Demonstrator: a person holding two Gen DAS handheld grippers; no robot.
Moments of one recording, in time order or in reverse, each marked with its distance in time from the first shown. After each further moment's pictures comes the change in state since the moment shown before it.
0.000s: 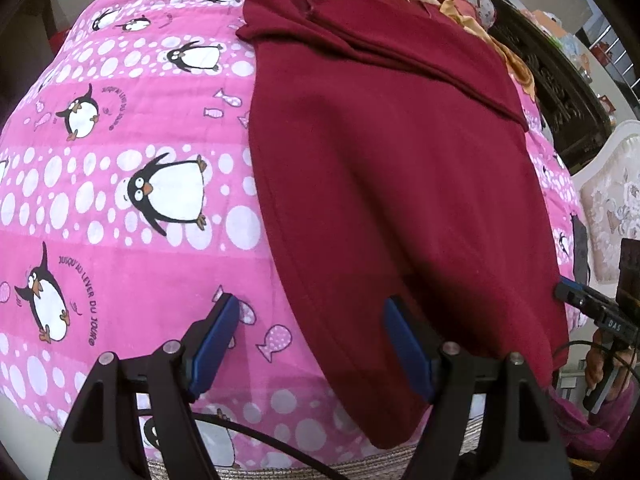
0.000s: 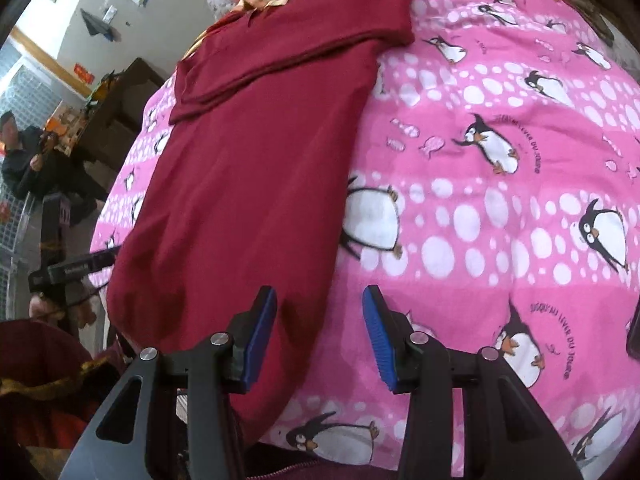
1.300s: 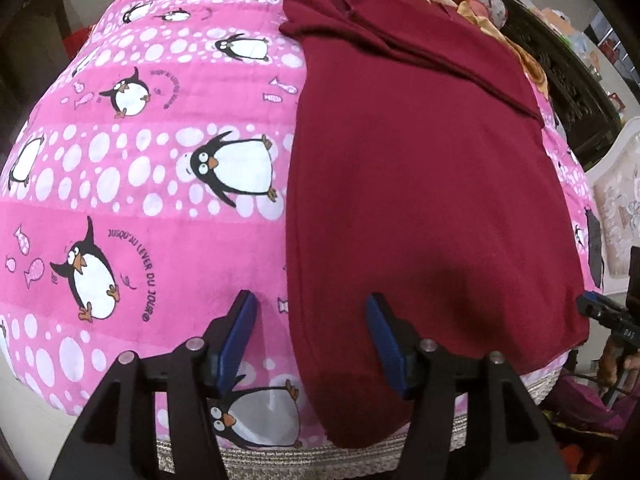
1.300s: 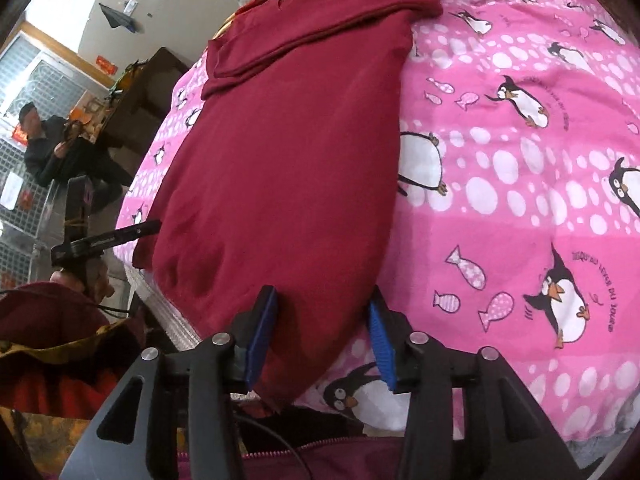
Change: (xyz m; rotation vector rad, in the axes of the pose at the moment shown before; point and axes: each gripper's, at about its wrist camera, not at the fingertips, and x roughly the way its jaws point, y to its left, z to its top) left arm -0.002 0.013 -0.004 -0.006 -0.014 0.064; right arm 0.003 0.012 -0.025 -0.006 0.027 0.104
